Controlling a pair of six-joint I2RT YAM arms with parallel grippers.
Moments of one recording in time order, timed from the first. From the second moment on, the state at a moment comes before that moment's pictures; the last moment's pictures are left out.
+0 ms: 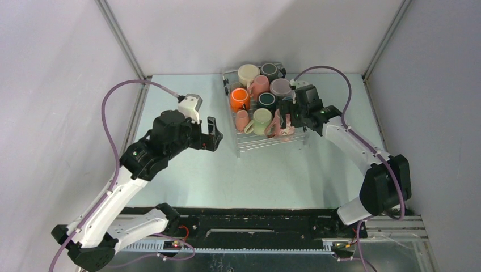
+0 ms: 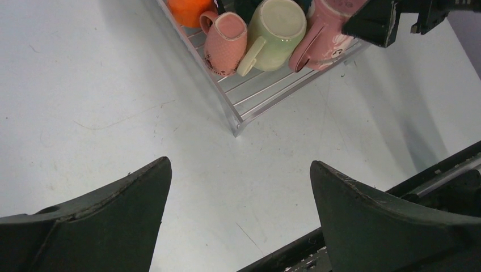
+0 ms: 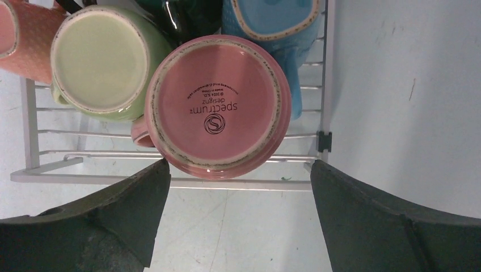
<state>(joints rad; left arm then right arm) -0.65 0.92 1.18 -0.73 -0.13 -0.30 0.42 1.51 1.24 -0.52 0.12 0.20</state>
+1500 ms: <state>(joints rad) -0.65 0.94 1.18 -0.77 0.02 -0.28 0.34 1.55 1.27 -0.40 -0.09 0.17</state>
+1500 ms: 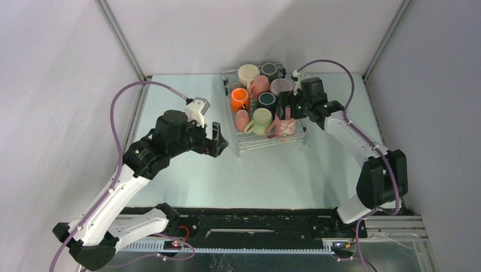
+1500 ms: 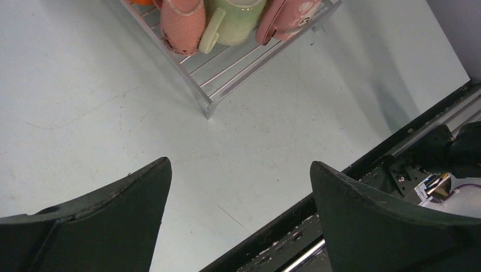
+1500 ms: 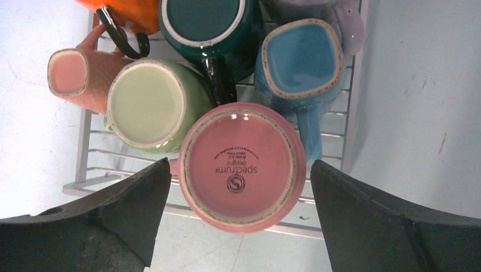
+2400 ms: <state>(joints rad) -0.65 0.98 1.18 -0.75 0.09 -0.28 0.42 1.74 1.48 -0.59 0.10 0.23</state>
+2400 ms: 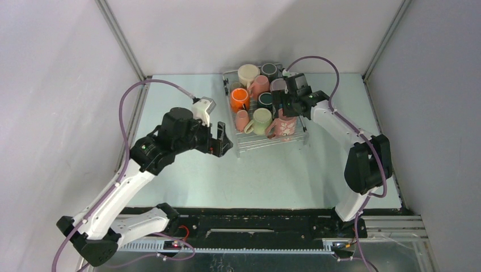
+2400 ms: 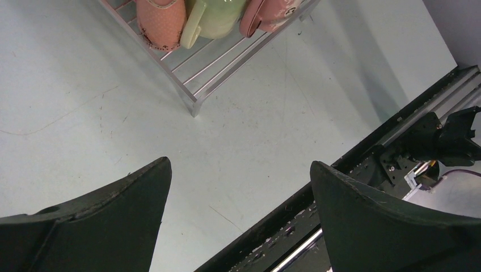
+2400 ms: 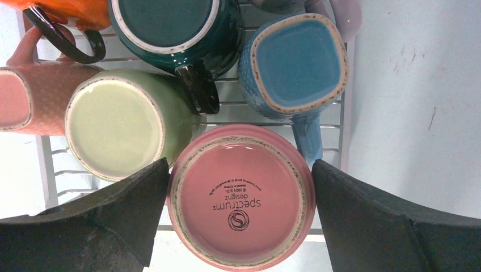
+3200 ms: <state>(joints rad) -0.67 1.25 1.19 -0.34 0.12 -0.25 0.39 1.74 1.50 -0.62 0.04 0.24</state>
